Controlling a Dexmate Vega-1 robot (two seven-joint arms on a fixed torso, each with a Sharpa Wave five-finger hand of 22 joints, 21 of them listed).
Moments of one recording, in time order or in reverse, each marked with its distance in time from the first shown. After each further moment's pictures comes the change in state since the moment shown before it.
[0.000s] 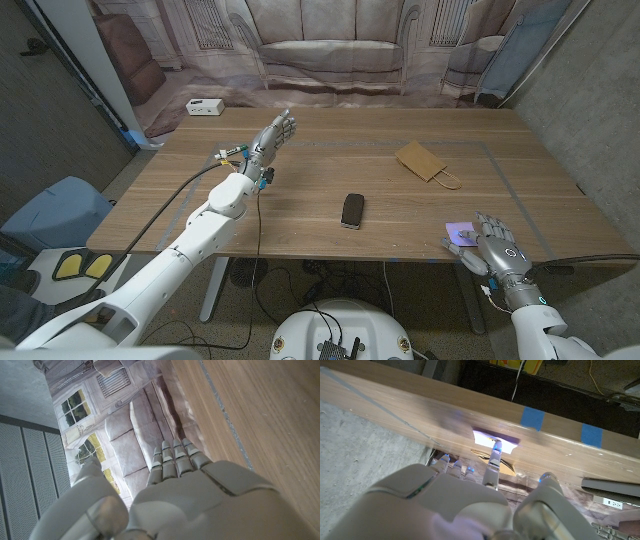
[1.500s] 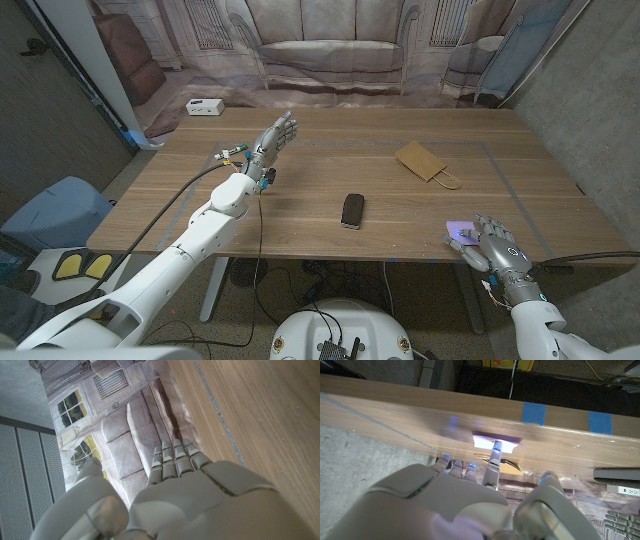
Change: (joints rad) left arm -0.017 -0.009 0.011 0.025 -0.006 0.010 -0.009; left_hand -0.005 0.005 0.002 -0.007 0.000 0.000 0.000 0.000 0.000 0.000 0.000 -0.007 0.002 0.000 0.000 -0.004 0.000 -0.009 0.009 -0.006 0.000; right arm 0.021 -0.049 -0.018 0.010 0.193 -0.004 -0.029; right_hand 0.016 -0.005 0.008 -0.025 0.000 0.065 -0.017 0.007 -0.002 0.068 0.011 0.015 -0.002 -0.002 0.012 0.011 -0.009 0.001 0.001 0.008 0.000
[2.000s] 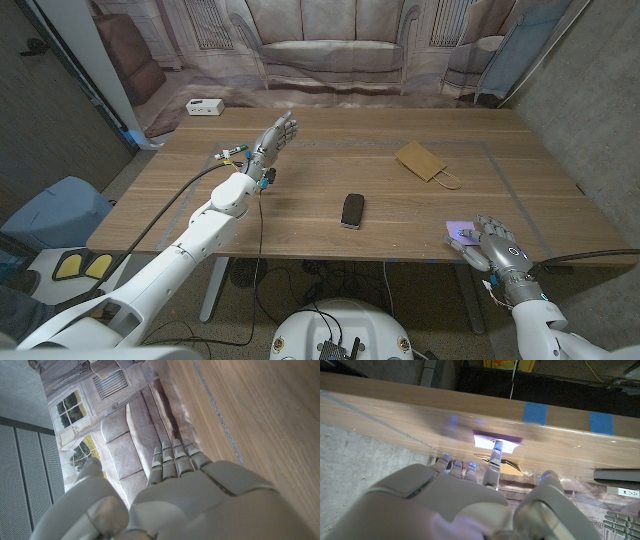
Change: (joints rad) left arm -0.006 -0.004 0.003 0.011 -0.001 0.001 -0.005; left_hand 0.000 0.000 0.000 0.000 0.000 0.000 0.000 0.000 0.000 0.000 0.000 0.000 0.000 0.000 0.000 0.000 0.000 0.000 0.000 0.000 0.000; right arm 0.001 -0.029 -0.005 -0.012 0.022 -0.023 -0.010; right_hand 0.011 0.000 0.005 -0.005 0.000 0.009 -0.009 0.004 -0.001 0.010 -0.001 -0.012 0.000 0.000 0.000 0.004 0.000 -0.004 0.004 0.000 0.000
